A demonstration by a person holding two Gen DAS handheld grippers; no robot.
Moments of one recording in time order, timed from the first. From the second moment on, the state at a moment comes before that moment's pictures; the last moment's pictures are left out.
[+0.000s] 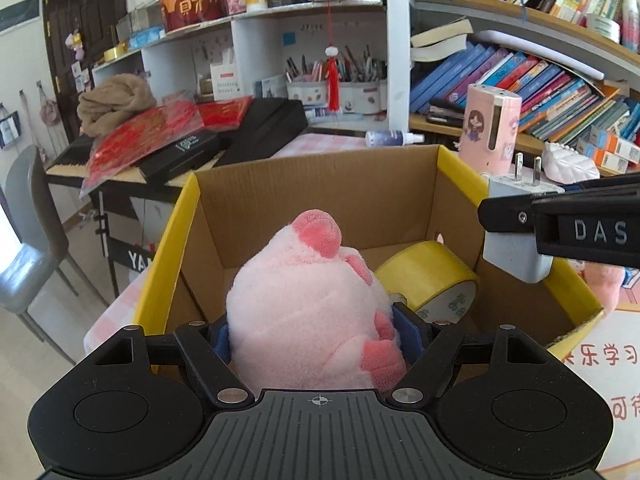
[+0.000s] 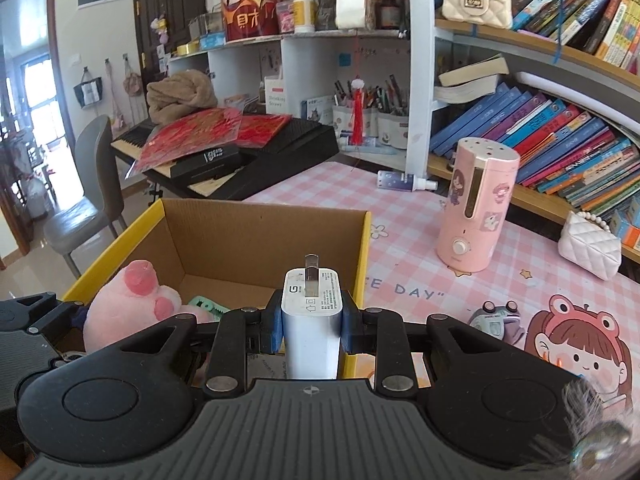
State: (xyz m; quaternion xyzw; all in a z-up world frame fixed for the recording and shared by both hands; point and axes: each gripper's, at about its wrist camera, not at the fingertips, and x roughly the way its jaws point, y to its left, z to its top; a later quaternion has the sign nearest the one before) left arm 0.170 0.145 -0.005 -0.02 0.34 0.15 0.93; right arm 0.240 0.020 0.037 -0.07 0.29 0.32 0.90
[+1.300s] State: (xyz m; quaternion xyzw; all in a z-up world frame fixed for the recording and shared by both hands) left arm 0.153 0.140 0.014 0.02 0.28 0.18 0.94; right arm 0.294 0.099 0.021 -0.14 0.32 0.39 0.85
